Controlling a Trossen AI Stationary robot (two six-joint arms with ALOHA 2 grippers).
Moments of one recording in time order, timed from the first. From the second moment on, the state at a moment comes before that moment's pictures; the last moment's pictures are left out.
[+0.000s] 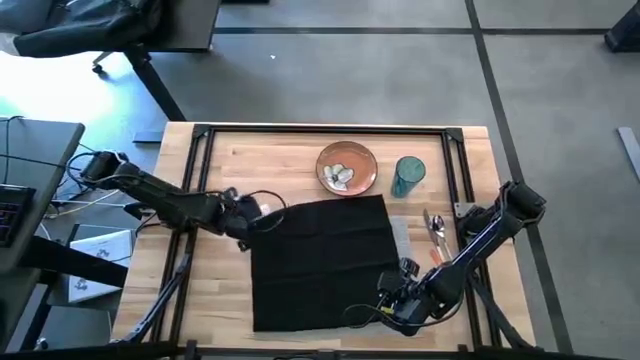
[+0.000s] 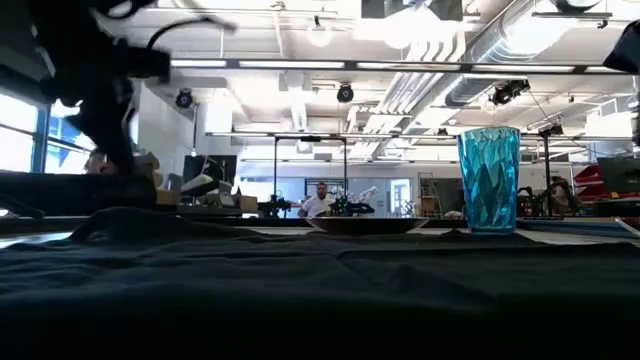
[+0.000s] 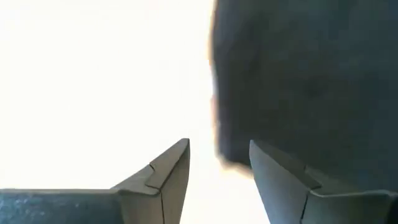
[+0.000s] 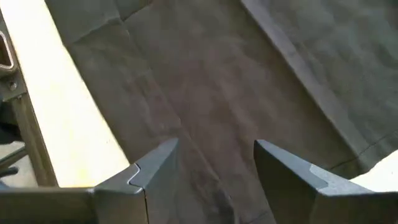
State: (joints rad) left arm -0.31 1.24 0.71 -0.92 -0.42 -0.73; right arm 0.79 1.73 1.18 -0.75 0.38 1.15
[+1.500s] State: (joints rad) left arm -0.24 1.44 0.54 -0.25 -0.41 0.08; right arm 0.81 1.73 1.18 -0.76 0.47 1.12
